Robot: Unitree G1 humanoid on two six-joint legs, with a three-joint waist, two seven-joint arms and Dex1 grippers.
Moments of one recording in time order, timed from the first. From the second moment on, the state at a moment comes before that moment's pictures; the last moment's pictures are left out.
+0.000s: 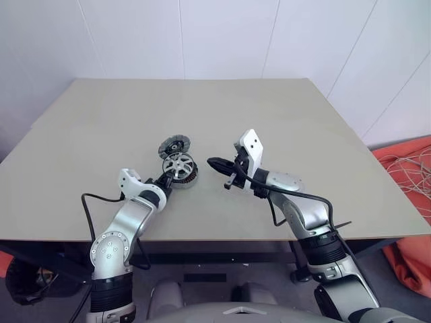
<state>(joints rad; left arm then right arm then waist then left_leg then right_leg) -0.06 0.02 0.21 -0.29 -1.45 0.59 0.66 -0.37 -0.24 0.20 -0.05 0.28 0.43 0.70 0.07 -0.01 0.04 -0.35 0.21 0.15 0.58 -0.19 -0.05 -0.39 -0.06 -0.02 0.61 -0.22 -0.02</state>
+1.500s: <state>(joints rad) 0.23 0.30 0.06 -0.40 -0.49 0.28 0.24 -0.41 -0.20 0.24 0.02 0.24 0.42 0.70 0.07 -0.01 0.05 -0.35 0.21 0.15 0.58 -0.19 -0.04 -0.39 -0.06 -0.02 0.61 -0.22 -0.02</state>
